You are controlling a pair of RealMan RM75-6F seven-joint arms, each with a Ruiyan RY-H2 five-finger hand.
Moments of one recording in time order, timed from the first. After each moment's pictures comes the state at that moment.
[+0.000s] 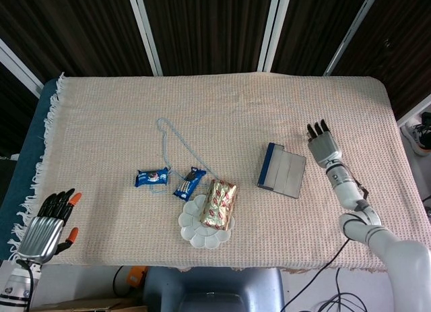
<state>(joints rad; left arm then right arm) -0.17 -1.18 0.02 -1.59 1.57 1.39 0.13 0.81 -1.60 0.08 -0.66 -1.16 0.64 -0.68</state>
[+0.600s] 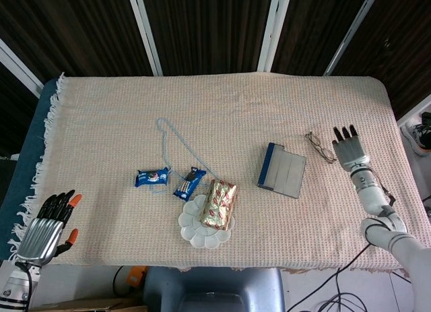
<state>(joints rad) -0.17 -1.17 0.03 -1.59 1.59 1.40 0.12 0.73 -1.52 0.09 -0.68 -1.15 0.60 -0.46</state>
